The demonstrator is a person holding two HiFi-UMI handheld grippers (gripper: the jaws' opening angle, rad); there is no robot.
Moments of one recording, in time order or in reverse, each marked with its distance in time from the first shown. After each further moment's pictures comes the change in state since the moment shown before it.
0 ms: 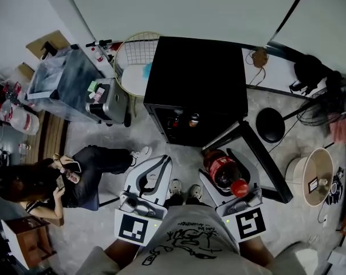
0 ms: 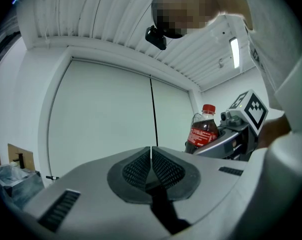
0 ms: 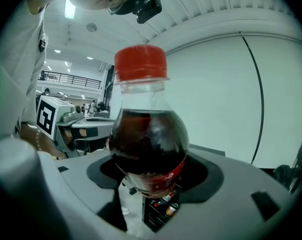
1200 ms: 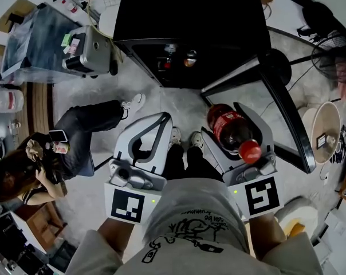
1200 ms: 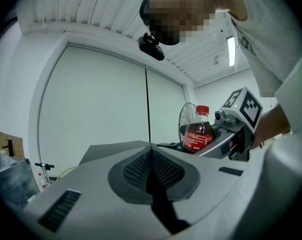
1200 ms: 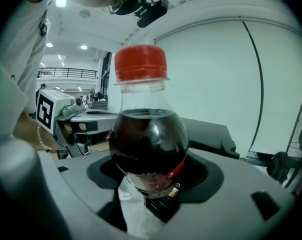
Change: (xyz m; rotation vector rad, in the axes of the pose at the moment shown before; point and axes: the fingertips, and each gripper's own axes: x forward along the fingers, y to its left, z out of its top) left arm 0.020 -0.017 -0.094 -0.032 0.051 -0.090; right arm 0.023 -0.001 -0.110 0.049 0.168 -0.019
